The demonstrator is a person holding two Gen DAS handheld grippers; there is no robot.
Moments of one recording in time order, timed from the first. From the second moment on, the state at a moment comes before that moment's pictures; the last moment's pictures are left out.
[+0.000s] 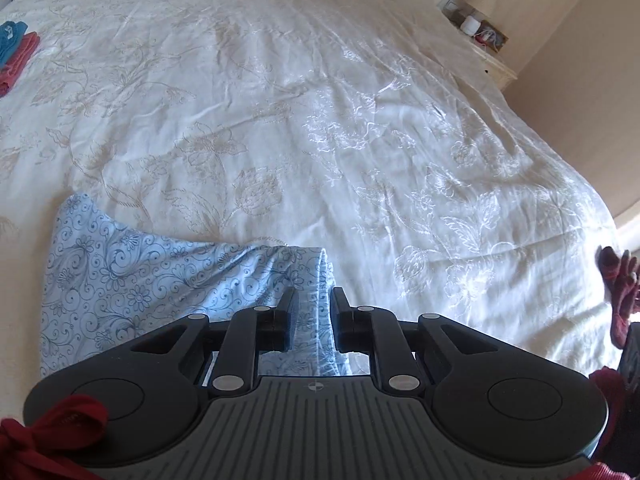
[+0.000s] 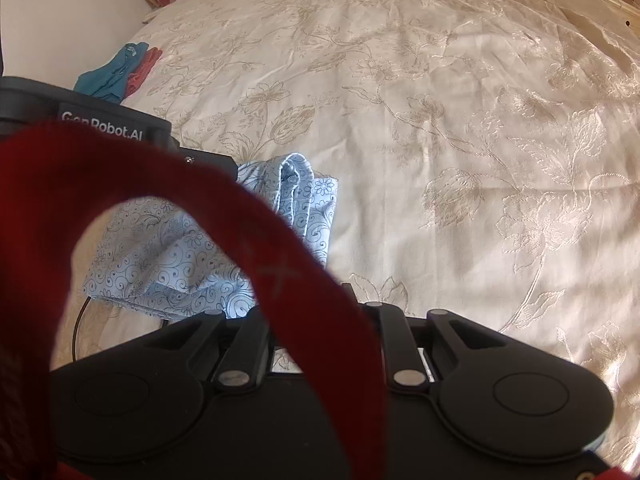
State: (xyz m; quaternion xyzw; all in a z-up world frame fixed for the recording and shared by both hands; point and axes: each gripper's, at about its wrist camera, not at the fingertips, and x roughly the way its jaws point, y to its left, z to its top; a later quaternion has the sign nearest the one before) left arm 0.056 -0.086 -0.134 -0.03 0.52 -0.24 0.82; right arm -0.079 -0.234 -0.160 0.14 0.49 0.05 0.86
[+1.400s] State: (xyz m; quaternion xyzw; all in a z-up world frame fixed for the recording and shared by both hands) left arm 0.099 0.066 -0.172 -0.02 0.57 -0.19 0.80; right arm -0.067 -0.210 -0.183 0.21 0.55 -0.08 0.80
